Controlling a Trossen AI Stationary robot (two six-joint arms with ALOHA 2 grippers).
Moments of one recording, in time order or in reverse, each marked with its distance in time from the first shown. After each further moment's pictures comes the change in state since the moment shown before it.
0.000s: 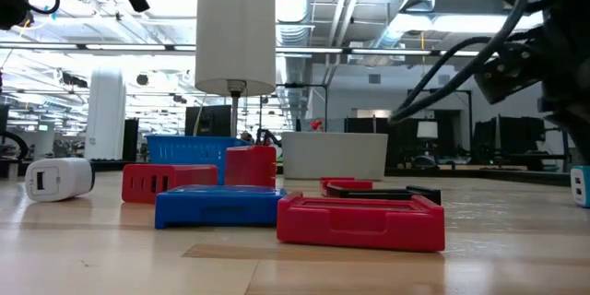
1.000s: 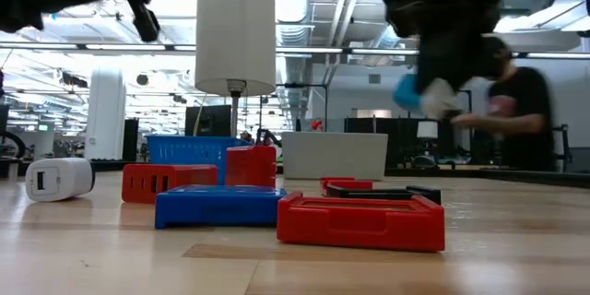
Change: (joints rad) left arm 0.158 0.040 0.000 -0.250 0.257 0.008; right arm -0.229 -0.164 0.096 0.244 0.137 0.014
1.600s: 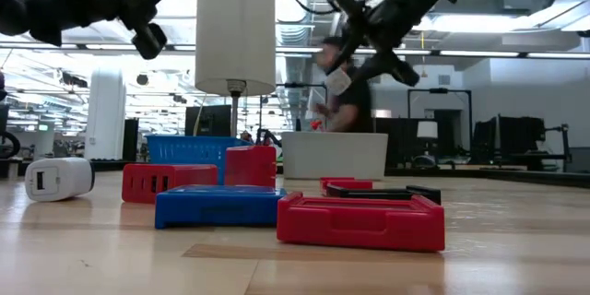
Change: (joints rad) left arm 0.254 -0.056 0.000 -0.218 0.544 0.030; right arm -0.442 -0.033 -0.001 0.333 -0.024 -0.056
